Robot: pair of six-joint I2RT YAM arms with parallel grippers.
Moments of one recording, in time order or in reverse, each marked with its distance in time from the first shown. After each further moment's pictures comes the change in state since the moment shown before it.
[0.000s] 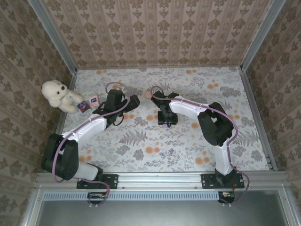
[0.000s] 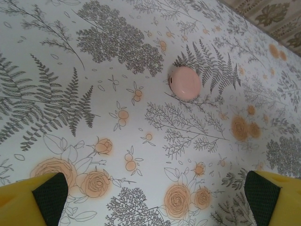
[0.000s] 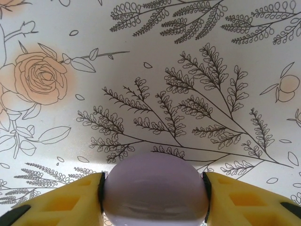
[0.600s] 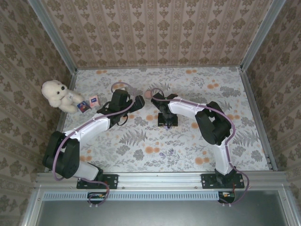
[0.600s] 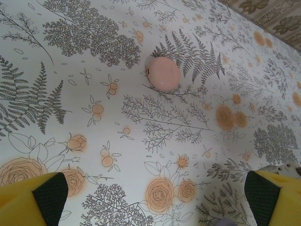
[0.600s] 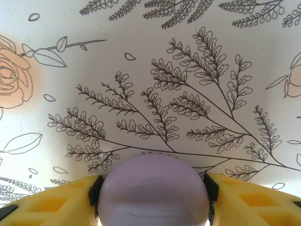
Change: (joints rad) left arm -0.057 0.019 0.019 0.014 -0.017 0.000; right arm -0.001 0.032 -0.006 -0.006 0.004 0.024
